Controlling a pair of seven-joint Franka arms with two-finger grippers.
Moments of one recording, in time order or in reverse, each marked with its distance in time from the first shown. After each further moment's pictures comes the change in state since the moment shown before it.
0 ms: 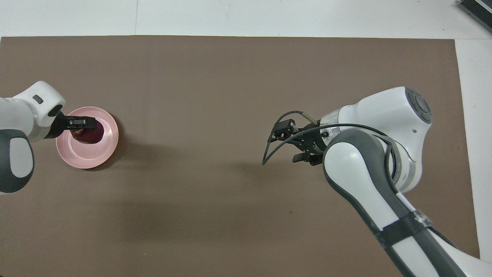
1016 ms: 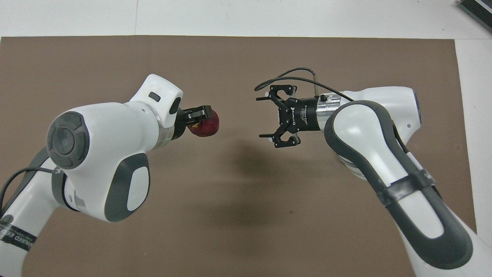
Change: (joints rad) left arm -0.396 0.010 -0.082 0.097 -0.168 0.164 -0.511; right arm 0.006 0.120 0.002 0.093 0.420 0.131 0.483
